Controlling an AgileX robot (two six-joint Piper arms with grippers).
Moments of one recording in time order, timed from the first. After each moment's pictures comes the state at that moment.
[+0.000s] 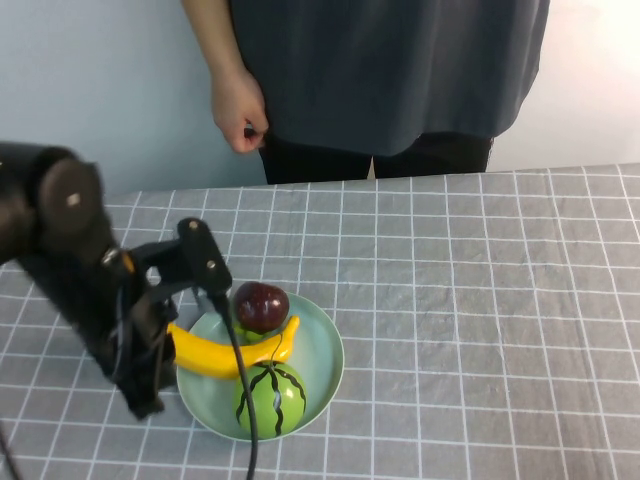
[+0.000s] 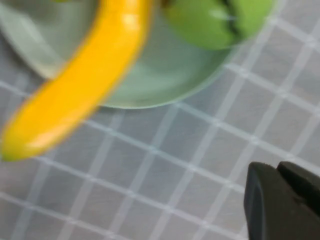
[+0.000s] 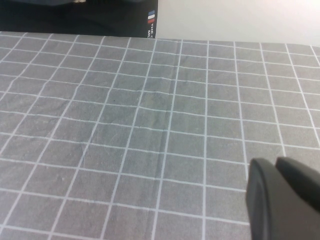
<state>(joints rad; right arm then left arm) 0.05 -0.04 0.03 0.01 0.33 -0.06 -0.41 1.51 -1.05 -0.09 1.10 0.88</state>
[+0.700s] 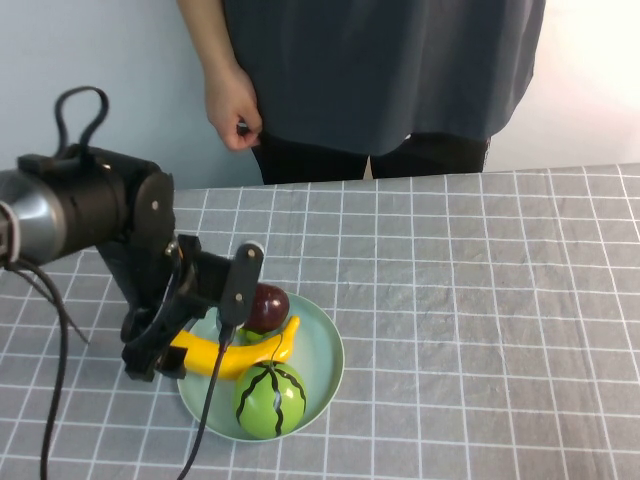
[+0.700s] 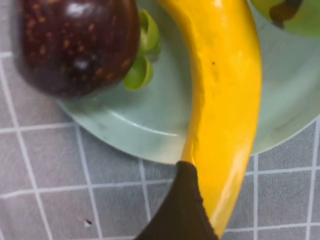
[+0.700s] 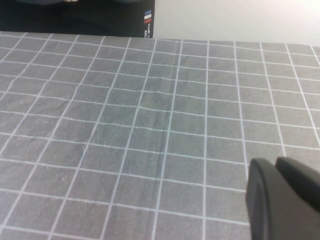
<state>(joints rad) 0.05 -0.04 0.03 0.00 0.33 -0.06 -0.41 1.80 -1.17 0.05 0.89 1.40</state>
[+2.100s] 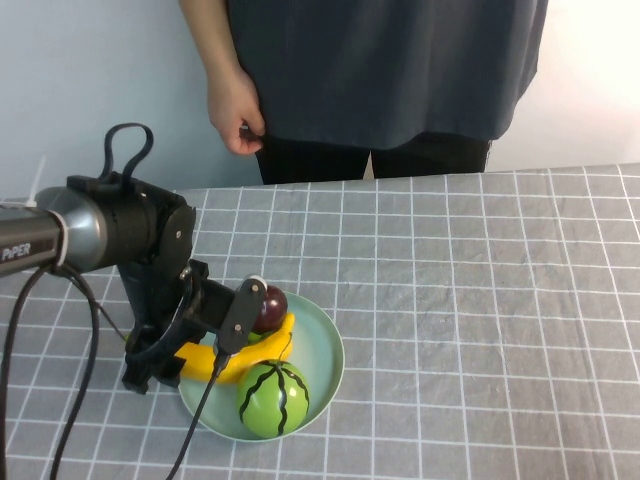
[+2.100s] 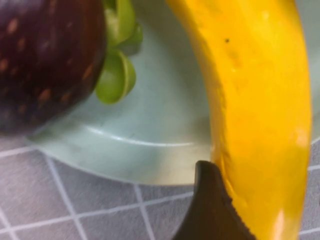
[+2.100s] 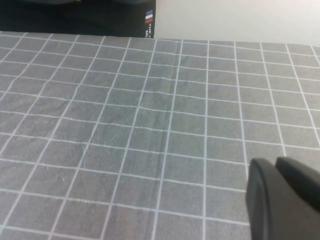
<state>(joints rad) 0.05 -0.04 0.03 0.00 0.33 -0.06 -0.41 1.93 -1.17 0.15 0.84 1.45</state>
